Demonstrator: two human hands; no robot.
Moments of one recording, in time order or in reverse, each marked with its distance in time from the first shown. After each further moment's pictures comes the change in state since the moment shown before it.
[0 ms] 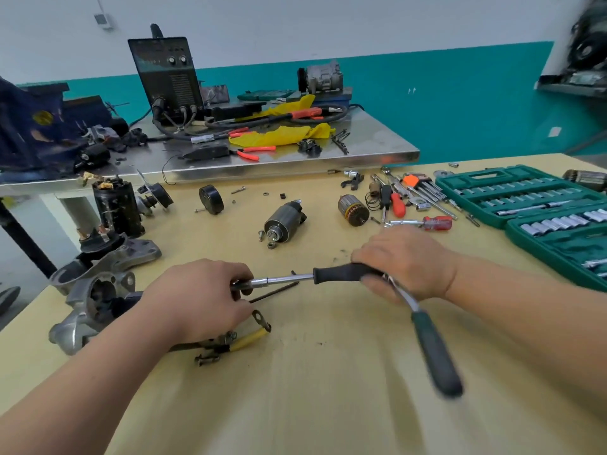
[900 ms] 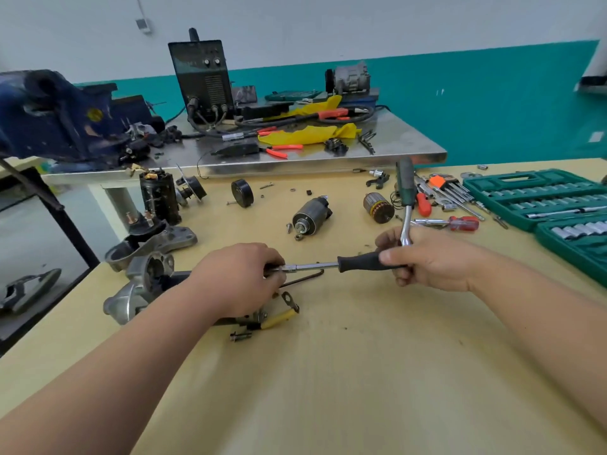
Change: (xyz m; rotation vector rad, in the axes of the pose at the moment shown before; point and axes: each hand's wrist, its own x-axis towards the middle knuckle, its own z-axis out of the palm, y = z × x) left_hand -0.003 0.001 0.004 -0.052 0.093 0.015; right_hand 0.007 0.001 0.004 1.136 -0.193 0.773
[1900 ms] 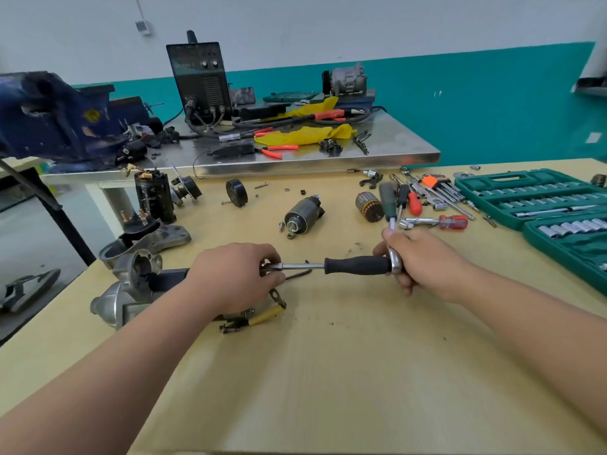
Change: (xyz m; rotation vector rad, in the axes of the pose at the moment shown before) left_hand 0.003 0.009 0.005 0.089 0.017 -0.093; right_hand -0.011 0.012 0.007 -0.292 0.293 -0.122
